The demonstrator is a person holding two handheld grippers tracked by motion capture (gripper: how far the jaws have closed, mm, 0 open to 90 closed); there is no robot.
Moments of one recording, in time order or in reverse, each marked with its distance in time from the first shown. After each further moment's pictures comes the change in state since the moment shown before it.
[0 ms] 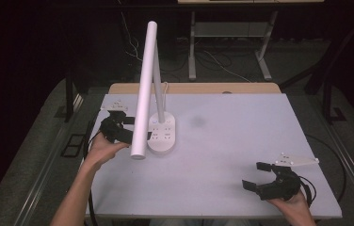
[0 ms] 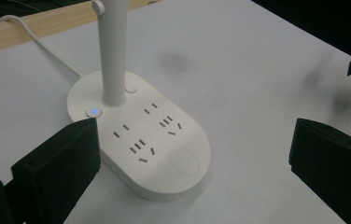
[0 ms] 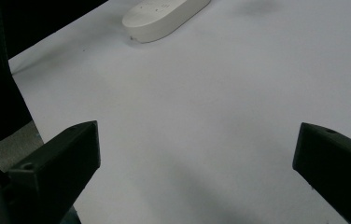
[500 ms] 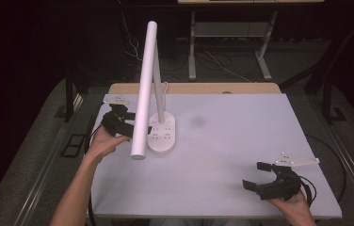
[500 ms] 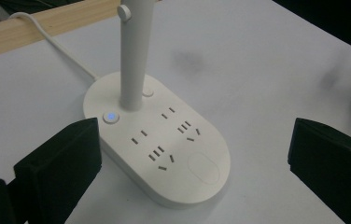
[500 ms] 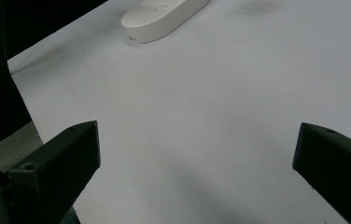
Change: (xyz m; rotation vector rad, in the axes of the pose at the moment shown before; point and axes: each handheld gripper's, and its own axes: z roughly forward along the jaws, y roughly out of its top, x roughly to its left) left arm 0.017 0.012 0.010 0.038 0.021 0.003; right arm -0.001 0.000 0.000 -0.005 -0.003 -0.004
